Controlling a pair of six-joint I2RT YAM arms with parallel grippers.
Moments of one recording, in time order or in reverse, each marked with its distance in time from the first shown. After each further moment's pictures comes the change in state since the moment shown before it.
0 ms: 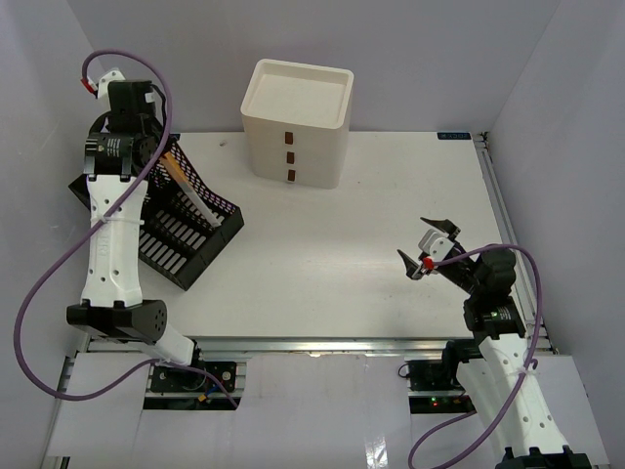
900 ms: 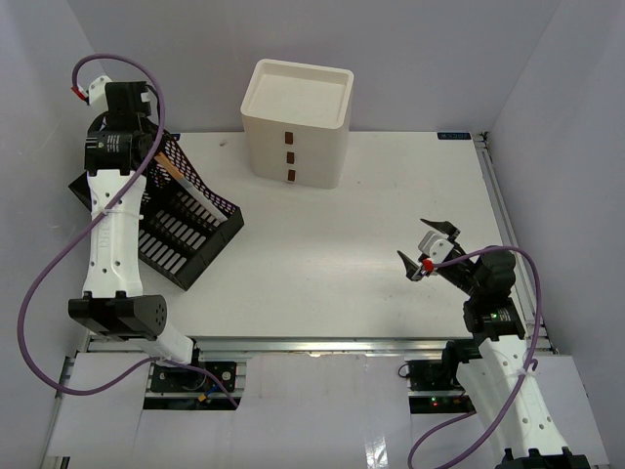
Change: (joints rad) left arm 0.056 0.027 -0.037 0.039 -0.018 -0.083; right arm 0.000 -0.012 -0.012 0.000 0.000 -0.003
